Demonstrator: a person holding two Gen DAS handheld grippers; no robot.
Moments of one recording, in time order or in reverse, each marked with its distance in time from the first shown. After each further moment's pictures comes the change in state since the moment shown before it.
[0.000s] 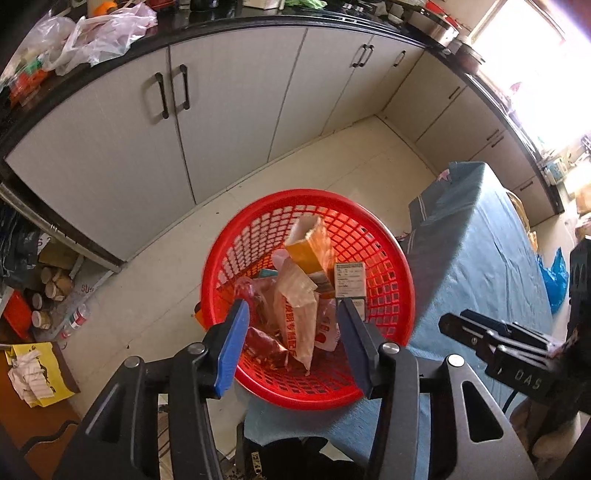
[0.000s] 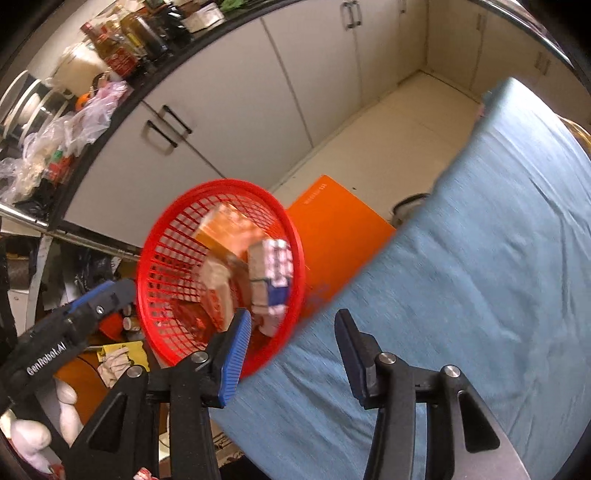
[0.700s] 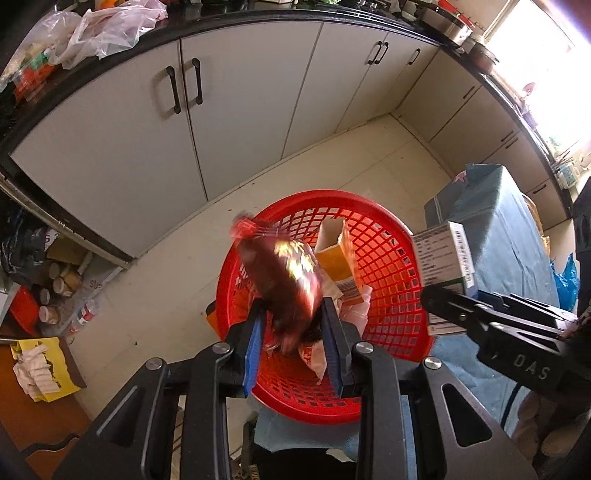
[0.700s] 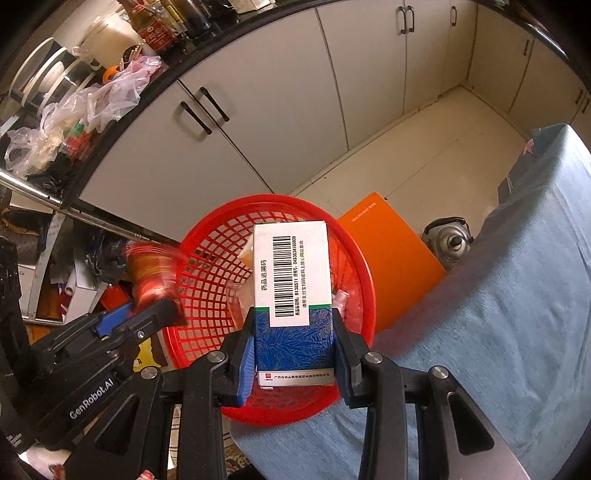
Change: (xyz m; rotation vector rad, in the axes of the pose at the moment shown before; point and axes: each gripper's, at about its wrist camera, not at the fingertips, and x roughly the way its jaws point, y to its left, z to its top) left arm 0.014 0.015 0.007 -0.029 0.007 0.044; right arm 0.029 0.055 0.041 -0.144 0.032 0.067
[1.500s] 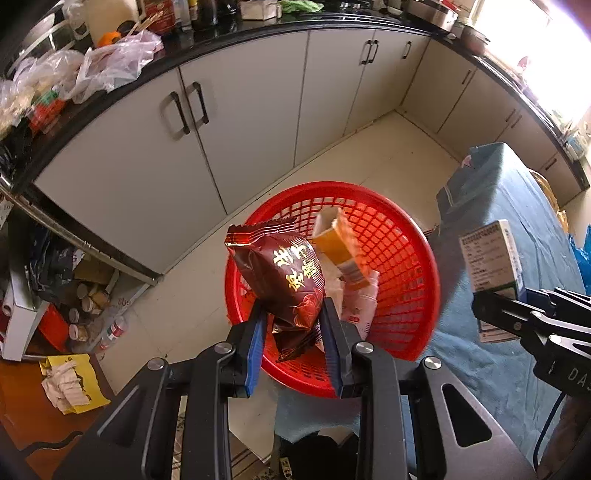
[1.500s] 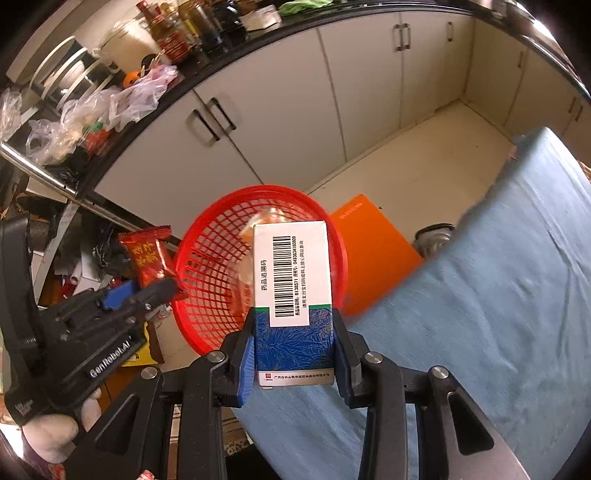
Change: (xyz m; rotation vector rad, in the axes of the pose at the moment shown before) left arm -0.018 -0.018 -0.022 0.086 -0.039 0.118; right arm -0.046 -0.011 -0.037 -0.037 -0.050 -0.002
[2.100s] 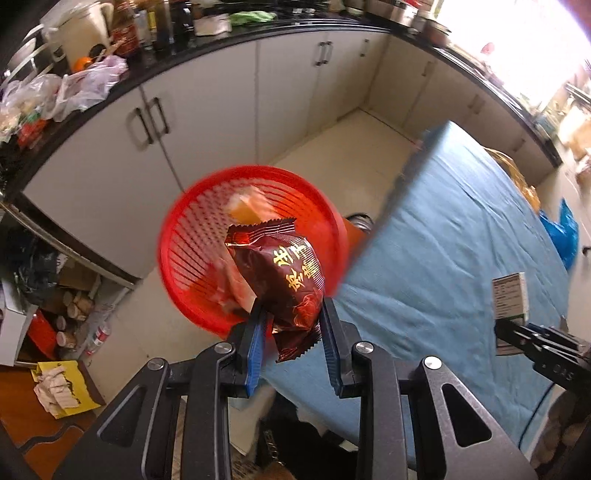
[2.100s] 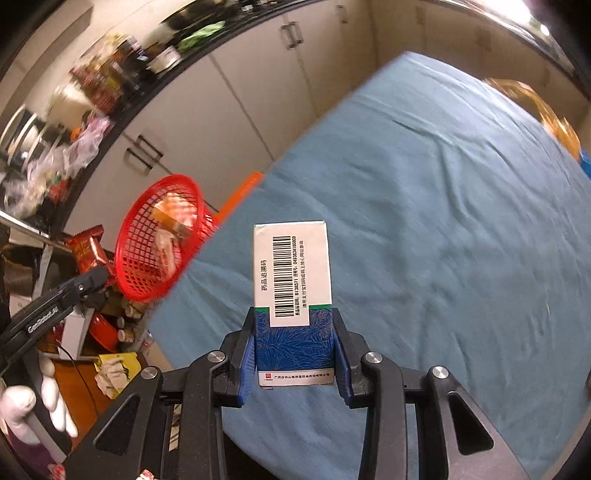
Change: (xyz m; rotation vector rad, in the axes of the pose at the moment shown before) left arm -0.044 -0.074 -0.042 0.074 -0.031 -0.059; right arm -0.080 -0.112 -0.118 0.244 -0.067 -0.092
